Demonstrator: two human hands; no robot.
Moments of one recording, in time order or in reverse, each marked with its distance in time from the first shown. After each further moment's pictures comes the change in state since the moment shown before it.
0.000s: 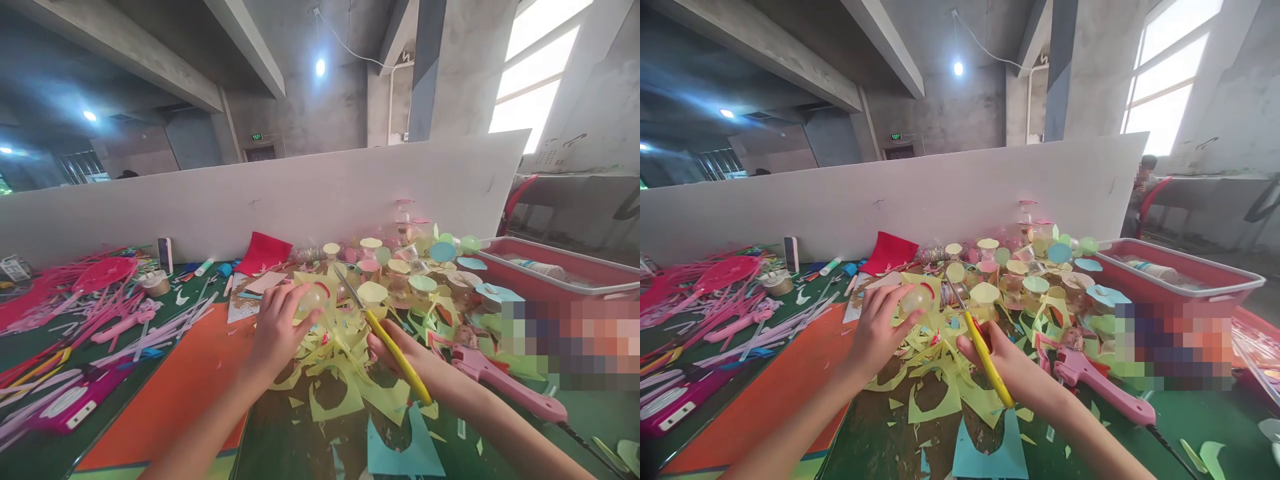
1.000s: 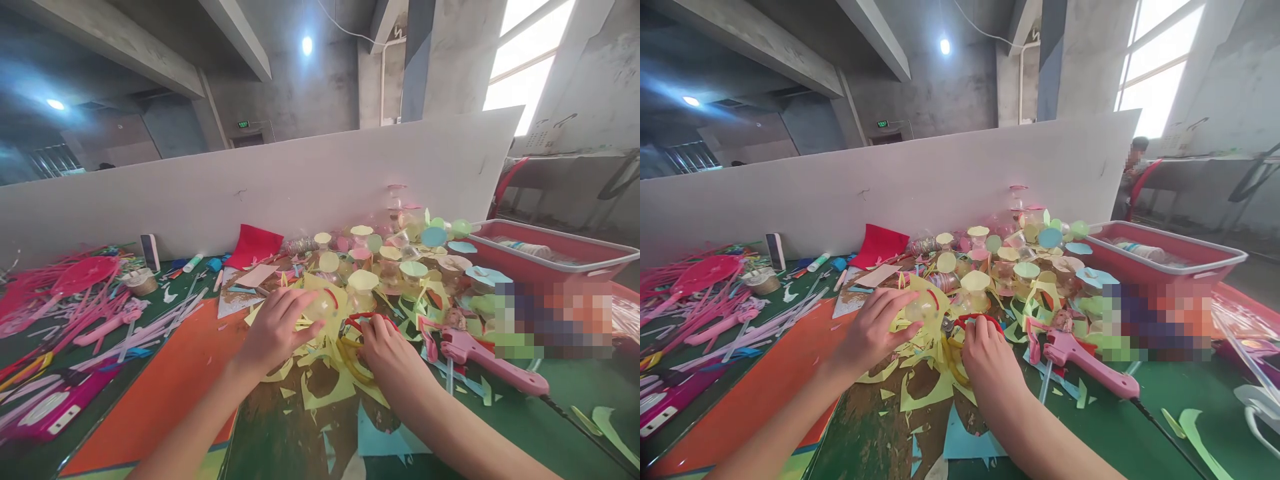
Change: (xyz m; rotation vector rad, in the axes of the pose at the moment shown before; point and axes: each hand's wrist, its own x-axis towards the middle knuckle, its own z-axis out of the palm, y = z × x) left_hand 0.006 0.008 -0.003 -0.096 -0.116 0.287; right_hand 0.012 0.019 0.030 -1.434 0.196 -0.168
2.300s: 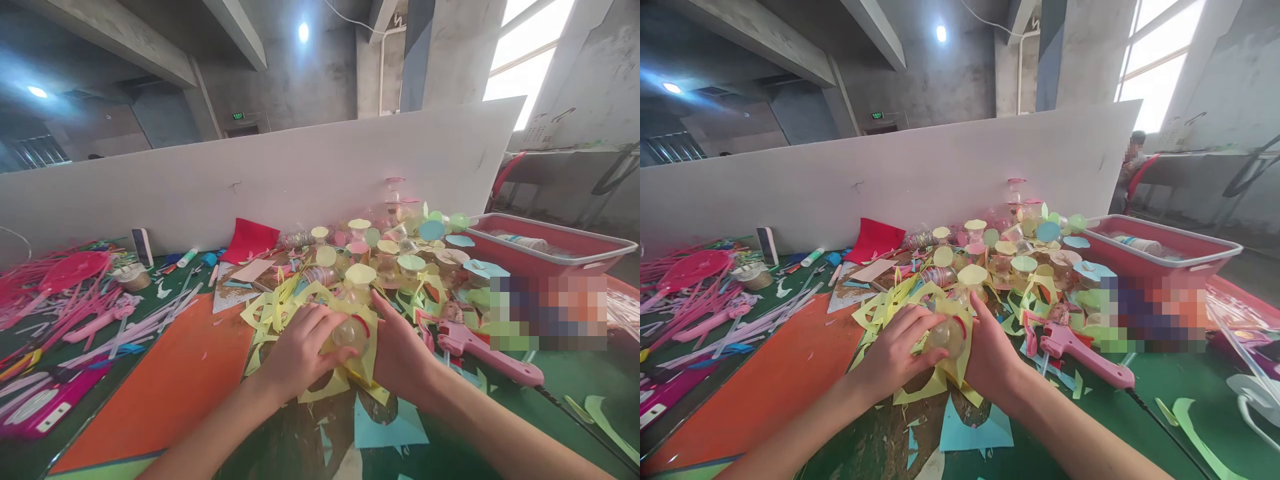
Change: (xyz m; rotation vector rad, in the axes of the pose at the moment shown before) left_hand 0.000 0.046 0.014 -0.339 -0.173 -0.141; right_hand 0.005 0.004 -0.022 2.578 -0.367 0.274
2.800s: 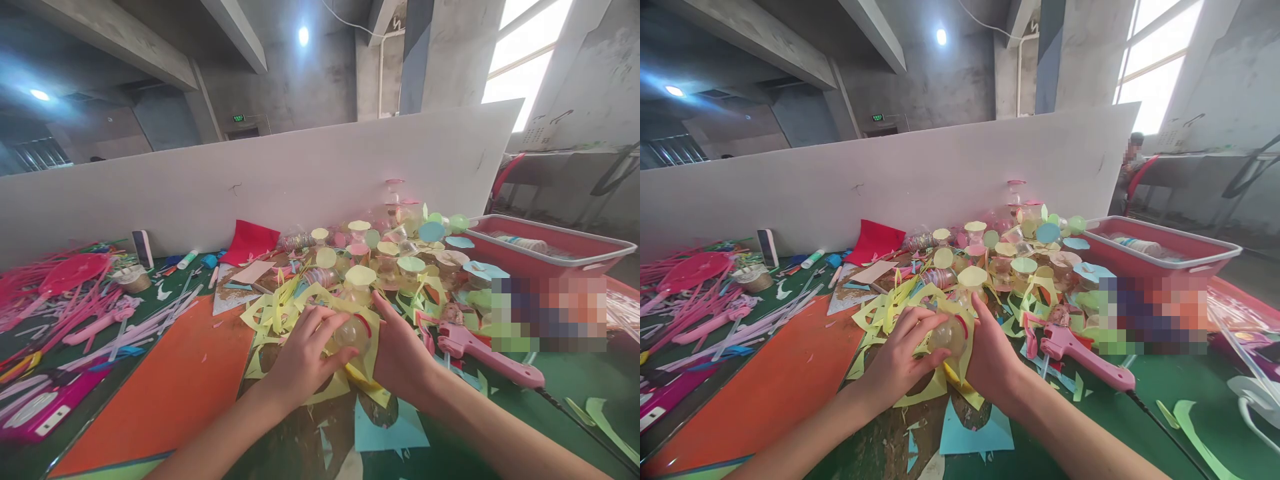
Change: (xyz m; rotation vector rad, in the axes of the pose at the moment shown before) left_hand -0.004 0.007 0.007 -0.083 0.036 -0.091; right_hand 0.004 0.001 -0.001 0.025 0.024 -0.039
